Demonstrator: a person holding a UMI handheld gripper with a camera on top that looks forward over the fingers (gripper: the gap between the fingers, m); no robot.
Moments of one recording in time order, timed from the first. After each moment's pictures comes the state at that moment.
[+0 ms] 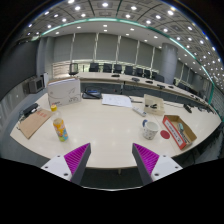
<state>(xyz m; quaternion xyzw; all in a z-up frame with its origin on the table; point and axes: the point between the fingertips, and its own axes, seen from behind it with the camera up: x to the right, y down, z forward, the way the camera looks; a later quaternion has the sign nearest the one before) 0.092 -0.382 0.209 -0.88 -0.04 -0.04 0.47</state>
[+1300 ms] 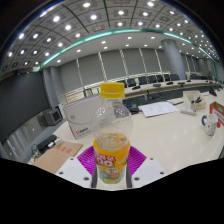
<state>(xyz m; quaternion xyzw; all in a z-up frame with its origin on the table) -0.161 -0.183 0.135 -0.82 0.01 0.14 0.56</state>
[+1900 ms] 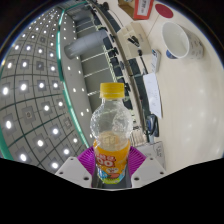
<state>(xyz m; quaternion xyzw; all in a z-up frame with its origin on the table) 0.131 -0.091 0.282 -0.47 0.45 0.67 0.36</state>
